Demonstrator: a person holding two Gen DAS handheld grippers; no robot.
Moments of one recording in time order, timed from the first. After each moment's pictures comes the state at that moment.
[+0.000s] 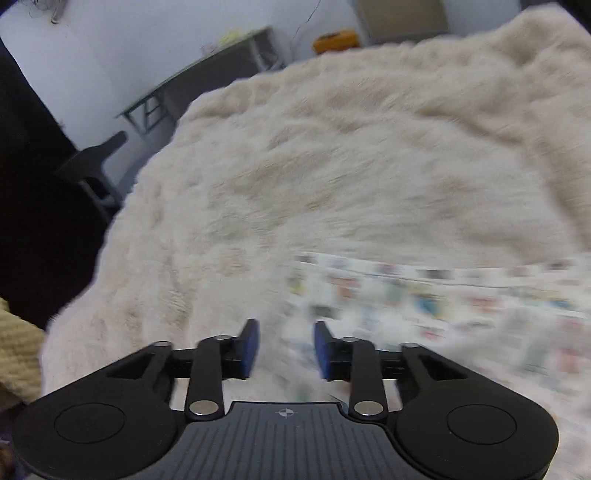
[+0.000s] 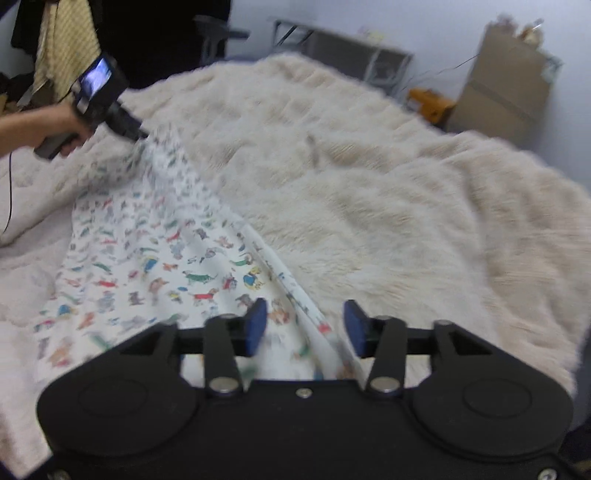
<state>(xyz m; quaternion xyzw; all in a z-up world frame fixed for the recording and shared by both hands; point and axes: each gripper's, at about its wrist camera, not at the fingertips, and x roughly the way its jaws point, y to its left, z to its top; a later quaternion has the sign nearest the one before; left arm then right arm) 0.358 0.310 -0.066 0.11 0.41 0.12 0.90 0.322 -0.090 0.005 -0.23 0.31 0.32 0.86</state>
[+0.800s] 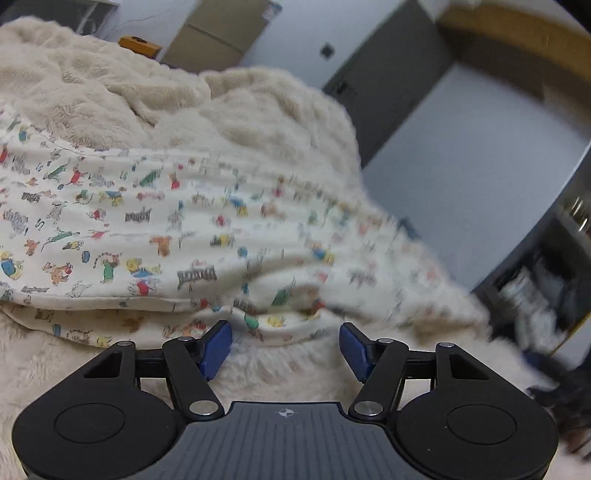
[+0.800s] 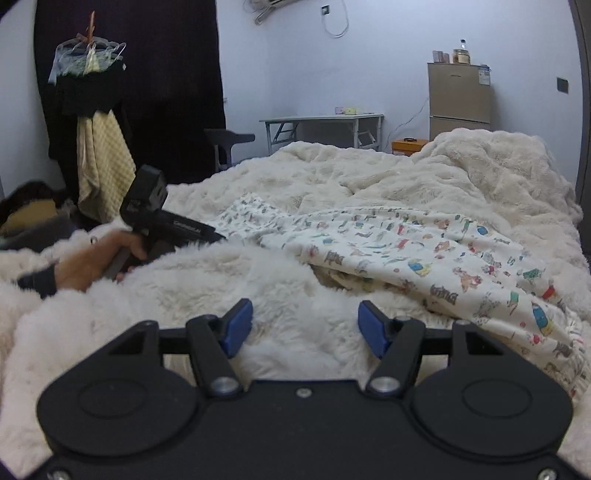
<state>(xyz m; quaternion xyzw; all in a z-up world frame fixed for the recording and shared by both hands) 0.190 0.174 -0.109 -0.27 0.33 -0.27 0.86 0.084 -0.196 -0.038 -0.03 0.25 0.36 0.90</state>
